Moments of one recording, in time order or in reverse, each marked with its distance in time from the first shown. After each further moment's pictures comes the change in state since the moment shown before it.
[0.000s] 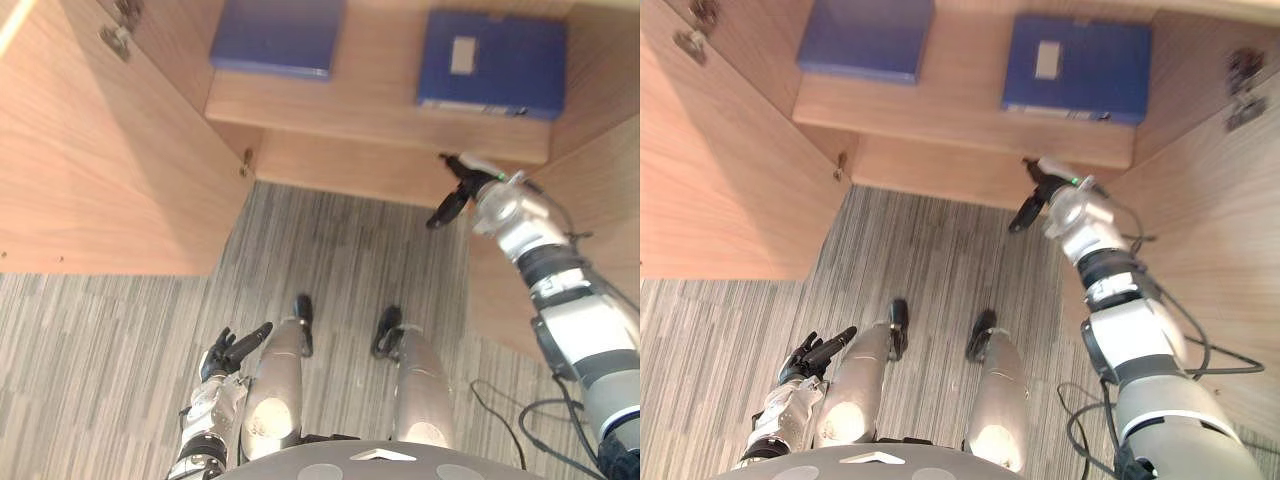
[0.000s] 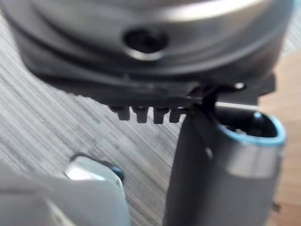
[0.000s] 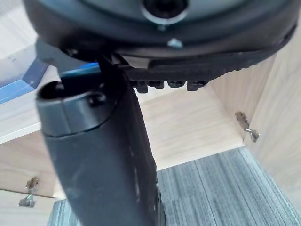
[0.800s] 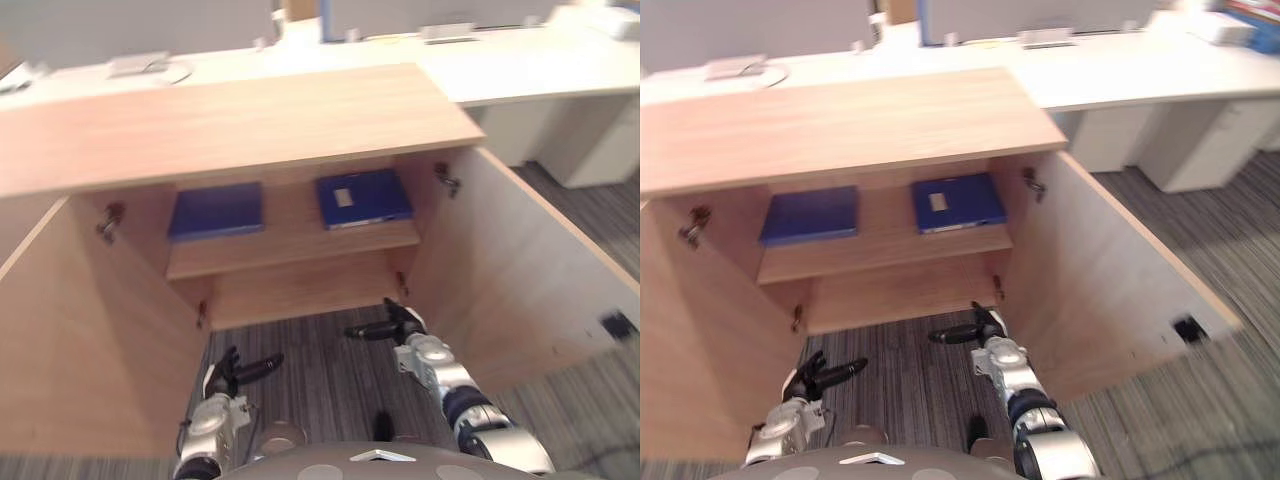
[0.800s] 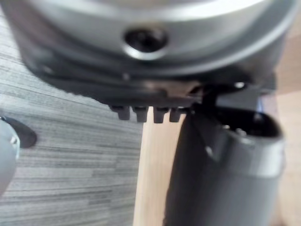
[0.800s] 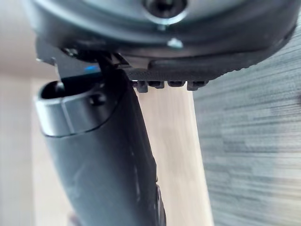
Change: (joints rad) left arm 0.125 0.000 -0.178 -0.018 0.091 0.003 0.077; right arm 0.684 0.440 -0.465 -0.163 0.485 -0.051 -0.223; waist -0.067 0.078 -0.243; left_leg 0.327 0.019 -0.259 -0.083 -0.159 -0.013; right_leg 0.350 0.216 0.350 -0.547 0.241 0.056
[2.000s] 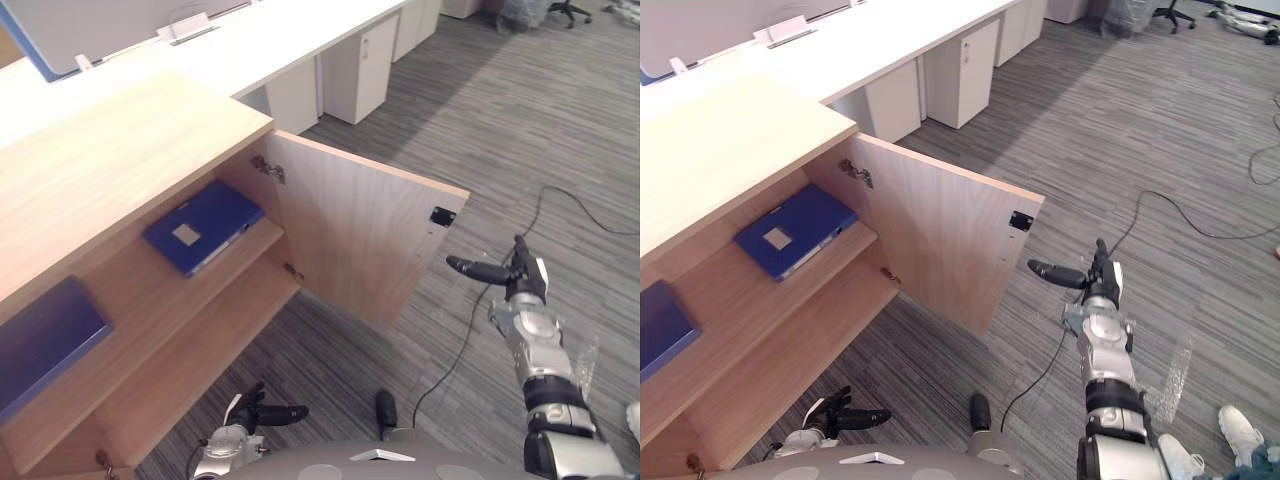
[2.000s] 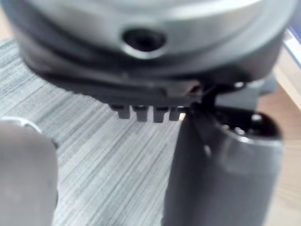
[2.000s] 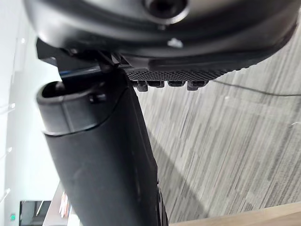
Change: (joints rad) left arm -0.004 0.066 -0.158 0.165 0.172 -0.015 -0.065; right arm -0.200 -0.356 -0.117 -0.084 0.175 -0.061 -0.065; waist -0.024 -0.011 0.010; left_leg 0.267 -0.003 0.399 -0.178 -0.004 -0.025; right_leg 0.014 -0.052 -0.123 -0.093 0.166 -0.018
